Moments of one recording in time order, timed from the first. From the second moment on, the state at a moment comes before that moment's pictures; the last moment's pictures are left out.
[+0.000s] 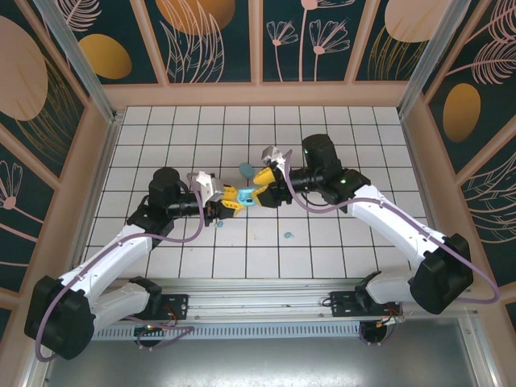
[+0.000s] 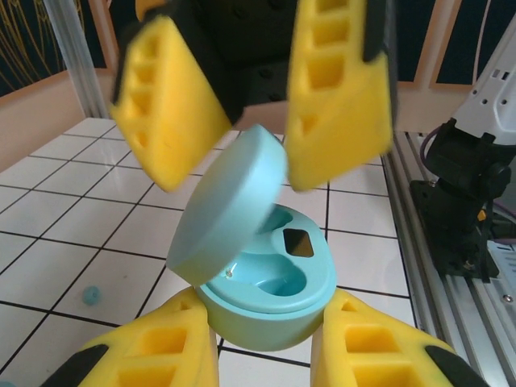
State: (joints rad) left arm -0.46 1.06 0.62 0.17 0.93 0.21; right arm 0.63 1.31 1.09 -0.28 -0.83 -0.15
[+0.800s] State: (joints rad) left arm -0.46 1.06 0.59 0.20 0.92 0.16; right arm 0.63 1.33 1.13 -0.26 -0.70 -0.10
